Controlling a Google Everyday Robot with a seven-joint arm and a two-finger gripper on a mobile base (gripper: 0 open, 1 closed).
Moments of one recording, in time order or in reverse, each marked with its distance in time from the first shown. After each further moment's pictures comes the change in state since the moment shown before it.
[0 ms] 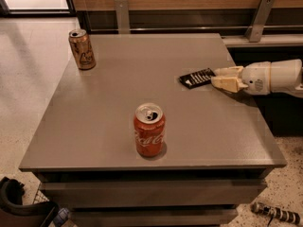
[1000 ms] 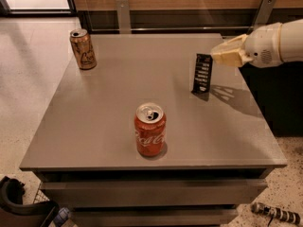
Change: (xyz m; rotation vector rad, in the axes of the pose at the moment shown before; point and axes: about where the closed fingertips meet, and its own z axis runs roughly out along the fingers) arm -0.099 0.042 -0.036 0.145 0.081 -0.226
